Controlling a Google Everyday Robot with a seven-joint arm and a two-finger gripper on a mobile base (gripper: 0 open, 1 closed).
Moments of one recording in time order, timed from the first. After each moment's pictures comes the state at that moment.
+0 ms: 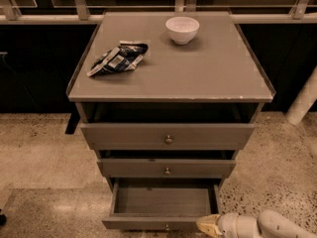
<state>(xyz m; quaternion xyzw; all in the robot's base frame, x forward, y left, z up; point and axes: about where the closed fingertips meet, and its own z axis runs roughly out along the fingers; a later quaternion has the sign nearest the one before) 0.400 -0.192 0.325 -0.27 0.84 0.37 0.30</state>
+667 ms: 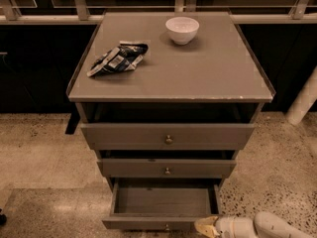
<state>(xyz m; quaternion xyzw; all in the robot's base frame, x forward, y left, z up) 0.404 -0.187 0.291 -0.26 0.84 0.38 0.28</state>
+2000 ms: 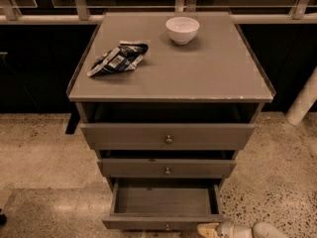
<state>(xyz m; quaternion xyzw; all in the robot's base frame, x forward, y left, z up) 0.413 -0.216 0.193 -0.16 0.85 0.41 0.27</state>
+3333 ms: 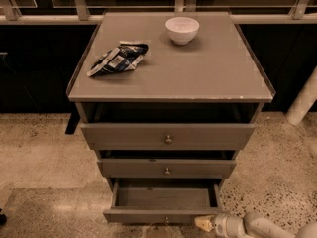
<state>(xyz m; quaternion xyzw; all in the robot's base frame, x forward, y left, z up) 0.458 -0.214 0.162 -0.15 0.88 0.37 0.26</state>
